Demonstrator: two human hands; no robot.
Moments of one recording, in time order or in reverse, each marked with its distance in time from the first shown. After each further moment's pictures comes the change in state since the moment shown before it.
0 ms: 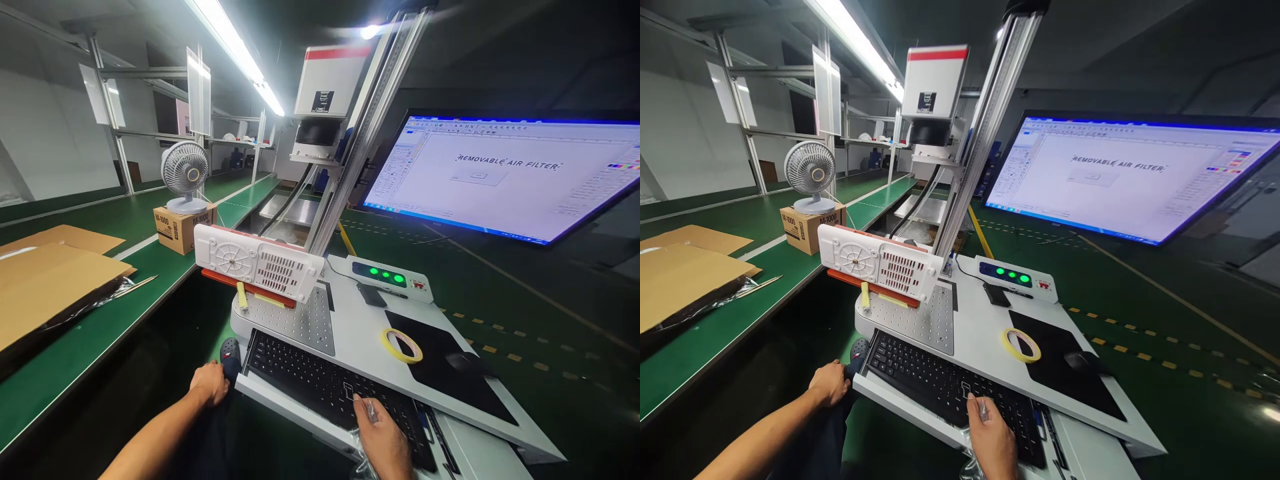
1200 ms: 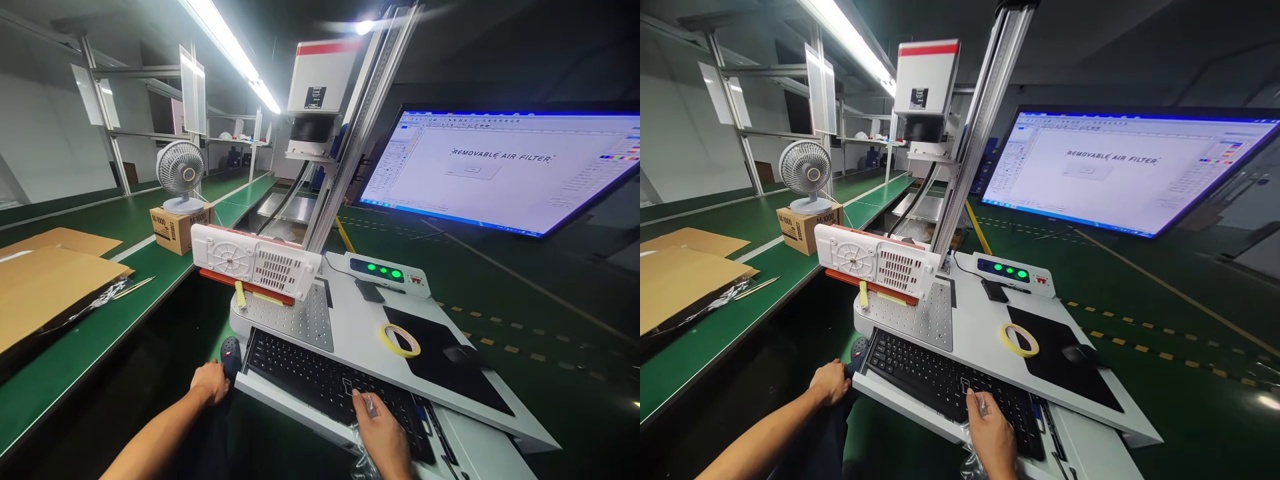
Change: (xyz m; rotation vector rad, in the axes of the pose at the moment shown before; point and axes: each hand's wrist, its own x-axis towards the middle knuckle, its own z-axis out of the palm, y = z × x) left_hand -0.001 0.002 -0.004 0.017 -0.020 0.004; right_hand -0.006 -0.017 -0.007 0.004 0.013 -0.003
